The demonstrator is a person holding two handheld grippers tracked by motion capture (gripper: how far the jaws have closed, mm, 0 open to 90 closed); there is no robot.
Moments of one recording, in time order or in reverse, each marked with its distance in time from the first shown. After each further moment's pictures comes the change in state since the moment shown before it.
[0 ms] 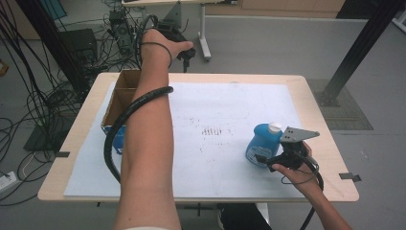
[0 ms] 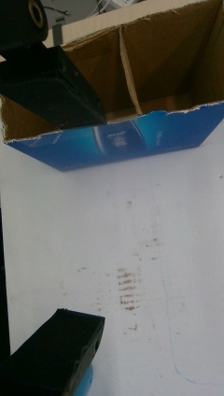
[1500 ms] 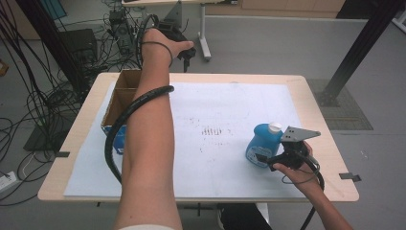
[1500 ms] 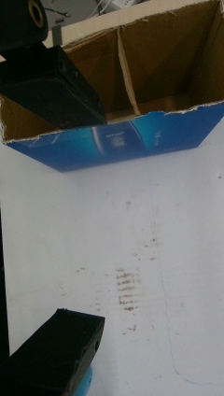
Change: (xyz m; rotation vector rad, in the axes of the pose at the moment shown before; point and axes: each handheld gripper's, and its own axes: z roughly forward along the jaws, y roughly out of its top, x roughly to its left) left arm -0.001 0.002 -0.001 -0.003 0.002 0.002; right arm -0.001 0.001 -0.002 -0.001 -0.006 -0.003
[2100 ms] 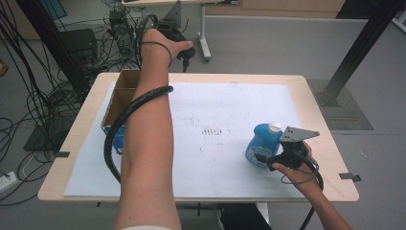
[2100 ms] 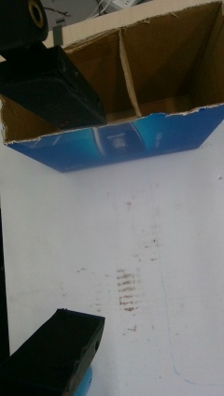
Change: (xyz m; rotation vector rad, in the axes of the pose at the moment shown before) left arm 0.002 -0.002 0.000 0.000 0.000 -0.007; right arm 0.002 0.001 0.001 -0.002 0.000 -0.007
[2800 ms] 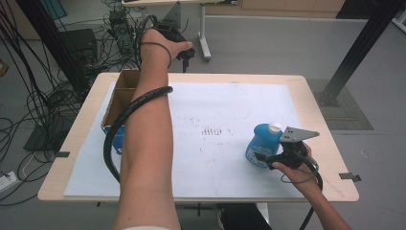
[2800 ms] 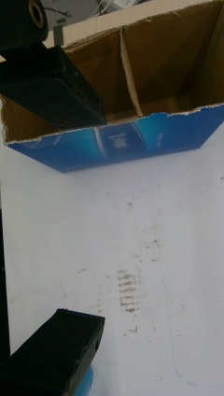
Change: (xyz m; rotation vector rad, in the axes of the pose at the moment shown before) left arm 0.000 -0.001 0.001 0.006 0.001 0.001; right arm -0.001 -0.002 0.002 -0.001 0.007 0.001
